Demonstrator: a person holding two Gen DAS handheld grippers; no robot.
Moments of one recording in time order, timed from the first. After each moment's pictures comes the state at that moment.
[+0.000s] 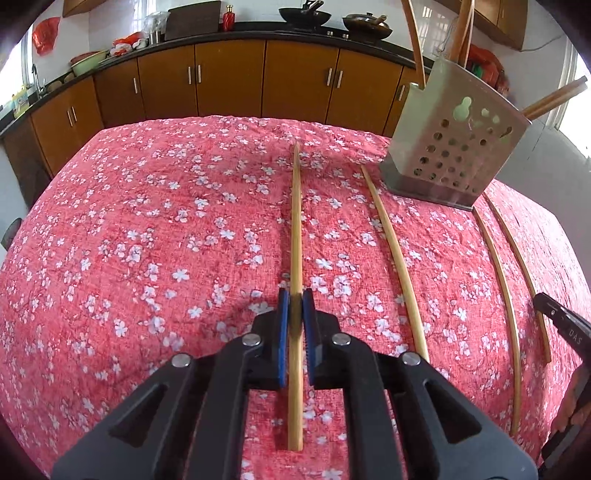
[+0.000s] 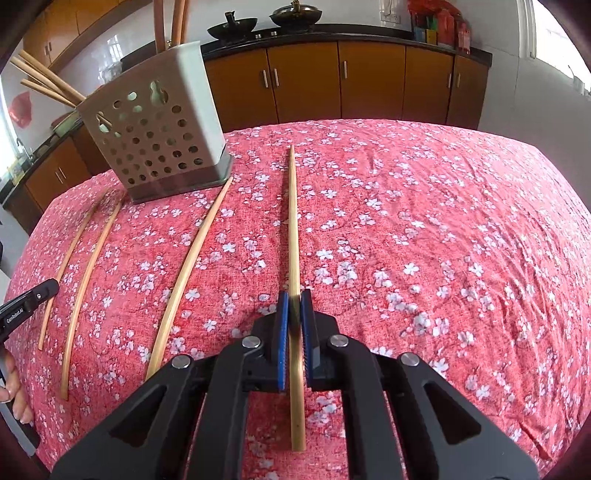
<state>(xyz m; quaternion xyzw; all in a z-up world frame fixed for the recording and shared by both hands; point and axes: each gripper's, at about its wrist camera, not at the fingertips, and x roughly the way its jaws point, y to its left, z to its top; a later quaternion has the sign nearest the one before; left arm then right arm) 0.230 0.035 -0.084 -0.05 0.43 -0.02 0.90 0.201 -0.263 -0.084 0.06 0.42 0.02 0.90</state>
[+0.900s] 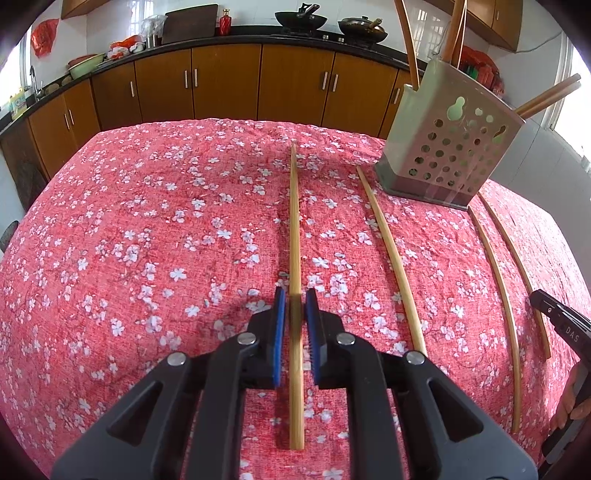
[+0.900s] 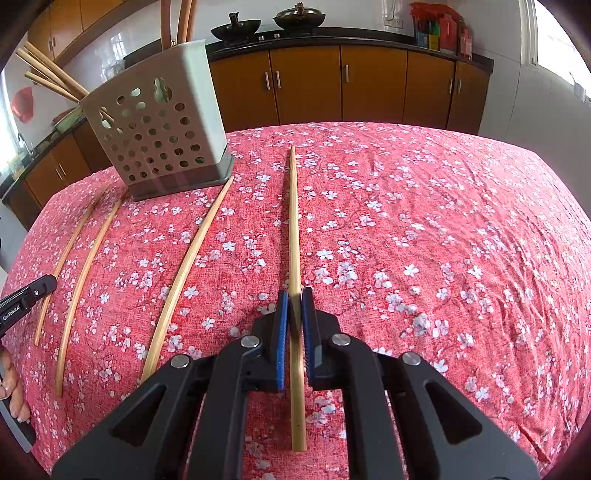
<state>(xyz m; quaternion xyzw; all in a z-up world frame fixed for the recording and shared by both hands) 0.226 0.034 -0.086 -0.05 0.43 -0.02 0.90 0.199 -0.262 -0.085 0.05 0.42 0.02 0.91</state>
